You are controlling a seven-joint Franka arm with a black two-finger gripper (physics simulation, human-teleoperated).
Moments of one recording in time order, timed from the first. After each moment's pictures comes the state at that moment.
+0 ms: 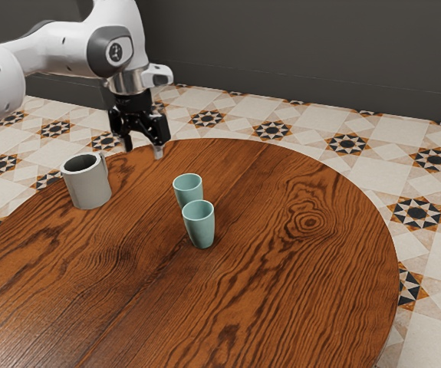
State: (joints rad) arm -0.03 0.34 0.09 -1.41 -0.04 1.67 0.09
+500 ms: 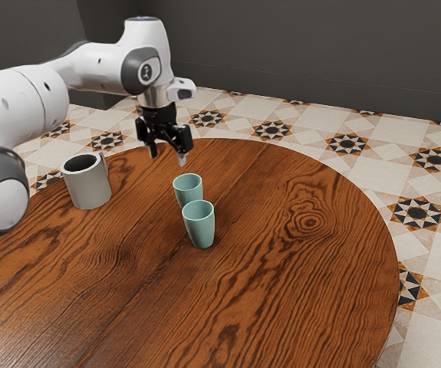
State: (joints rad) arm -0.03 0.58 0.08 -1.19 -0.05 1.72 0.11
